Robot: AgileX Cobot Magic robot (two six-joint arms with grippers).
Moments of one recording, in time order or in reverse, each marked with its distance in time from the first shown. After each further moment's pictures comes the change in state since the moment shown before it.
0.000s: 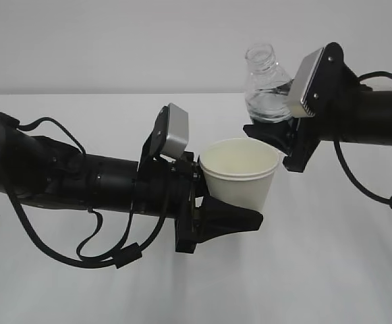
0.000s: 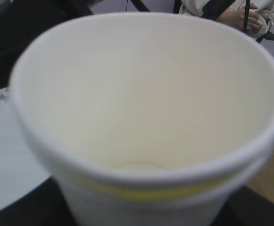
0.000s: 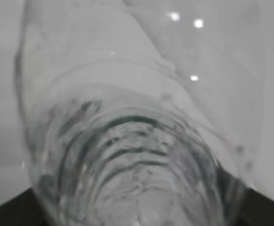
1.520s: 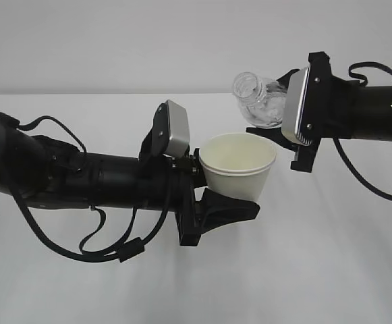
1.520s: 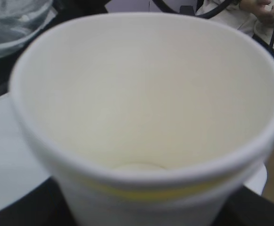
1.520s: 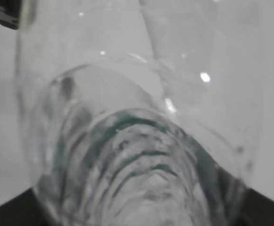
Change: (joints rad) left arm 0.000 0.000 0.000 -0.075 0.061 0.107; right arm 0.010 0.000 -0.018 -0.003 0.033 -0.372
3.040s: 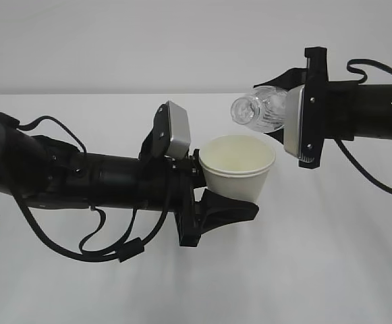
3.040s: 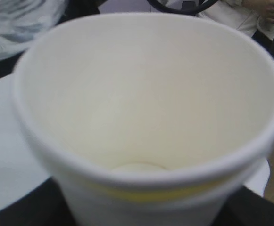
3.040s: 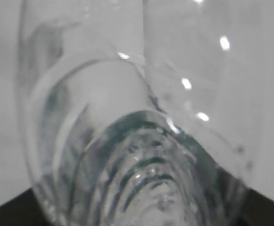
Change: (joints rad) left arm 0.000 0.000 0.000 0.000 0.014 0.004; right arm 0.000 0.000 0.000 0.060 0.017 -0.316
